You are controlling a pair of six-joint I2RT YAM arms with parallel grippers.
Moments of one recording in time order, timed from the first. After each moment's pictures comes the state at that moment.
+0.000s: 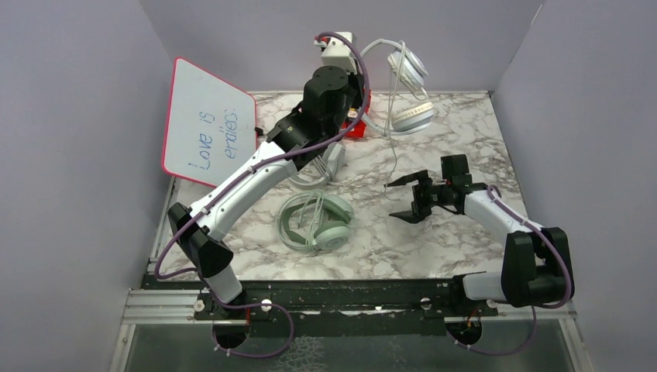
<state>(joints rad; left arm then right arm) -0.82 1.67 1.87 -0.21 -0.45 -0.29 0.12 1.34 0.69 -0.36 -0.70 1.46</state>
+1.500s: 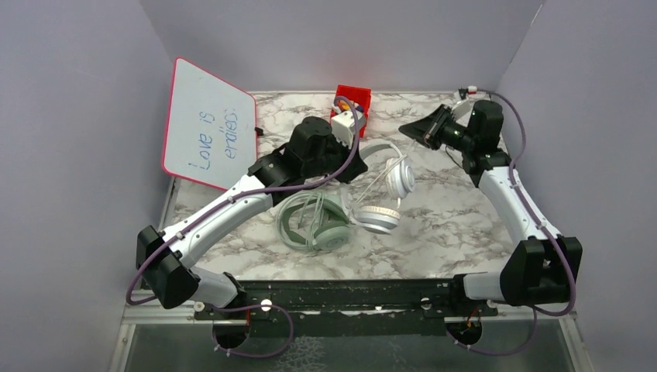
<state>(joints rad) -0.81 1.39 1.35 -0.32 0.22 -0.28 0.06 1.34 1.02 0.00 -0.68 0.92</state>
